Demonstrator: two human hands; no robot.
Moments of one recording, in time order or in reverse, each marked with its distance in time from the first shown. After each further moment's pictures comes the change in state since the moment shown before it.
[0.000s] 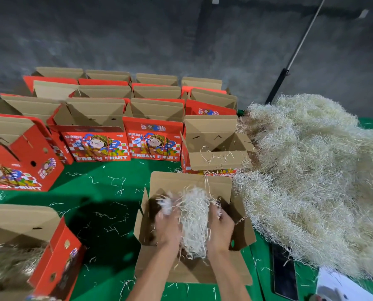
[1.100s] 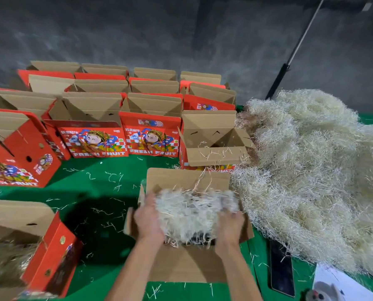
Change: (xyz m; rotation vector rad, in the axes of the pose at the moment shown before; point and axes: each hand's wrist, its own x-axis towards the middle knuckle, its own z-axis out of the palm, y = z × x) left_hand 0.015 0.015 -0.022 -0.140 0.187 -0.021; right_hand 0.018 -0.004 -0.020 0.020 0.182 0.157
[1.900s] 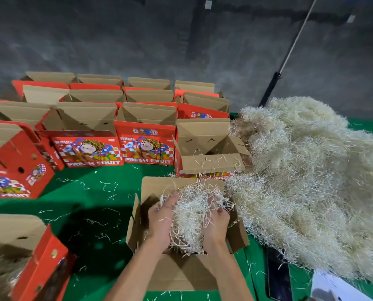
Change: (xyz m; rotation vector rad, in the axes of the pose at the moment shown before) left_hand -0.008 0.010 0.036 0.048 -0.223 0.023; right_hand -0.004 -0.014 0.017 0.191 -0.116 -0.022
